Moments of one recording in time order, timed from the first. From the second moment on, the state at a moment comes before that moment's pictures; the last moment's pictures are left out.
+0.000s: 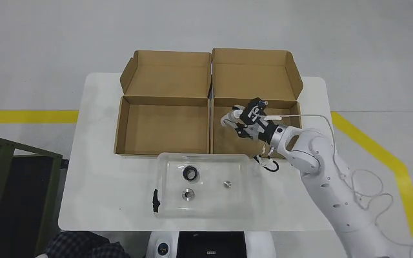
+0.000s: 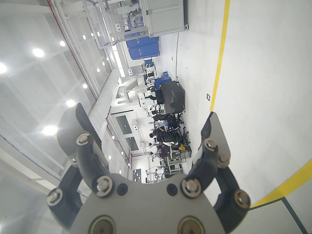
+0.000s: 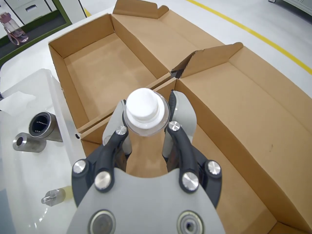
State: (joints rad) left arm -0.01 -0.37 -0.75 -1.25 2.03 -0.40 0.22; right arm -1.03 -1.14 1.13 -1.64 -1.05 -0.55 0.43
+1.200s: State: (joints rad) left arm -0.01 -0.37 -0.75 -1.25 2.03 -0.40 0.22; right arm -0.98 -1.16 1.08 -1.62 -1.09 -0.57 0.43
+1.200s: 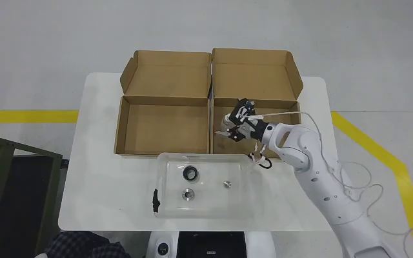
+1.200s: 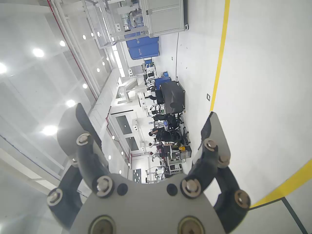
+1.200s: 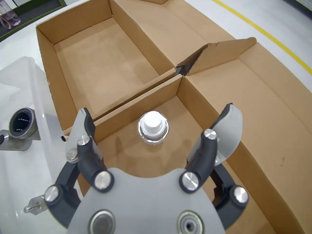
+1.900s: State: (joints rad) left arm -0.01 -0.37 -0.75 -1.25 2.03 -0.40 0.22; right arm -1.24 -1.10 1.17 -2.06 -1.10 -0.76 0.67
